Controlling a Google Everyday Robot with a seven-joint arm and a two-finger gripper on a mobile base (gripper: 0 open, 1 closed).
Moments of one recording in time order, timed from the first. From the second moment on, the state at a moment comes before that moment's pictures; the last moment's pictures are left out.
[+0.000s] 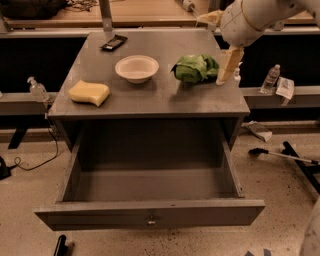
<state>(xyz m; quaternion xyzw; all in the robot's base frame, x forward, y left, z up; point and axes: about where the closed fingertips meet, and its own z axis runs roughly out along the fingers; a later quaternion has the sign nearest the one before) 0.694 -0.149 0.961 -0.78 0.52 -0.08 0.34</state>
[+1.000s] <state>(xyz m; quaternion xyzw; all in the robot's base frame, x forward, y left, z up) 0.770 -0.128 0.866 -0.79 0.45 -0.04 0.40</state>
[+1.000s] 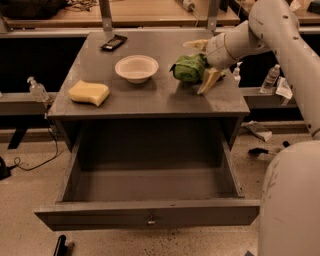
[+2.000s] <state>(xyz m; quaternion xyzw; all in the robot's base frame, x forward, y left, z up) 0.744 -0.144 0.948 -0.71 0.39 -0.04 0.58</state>
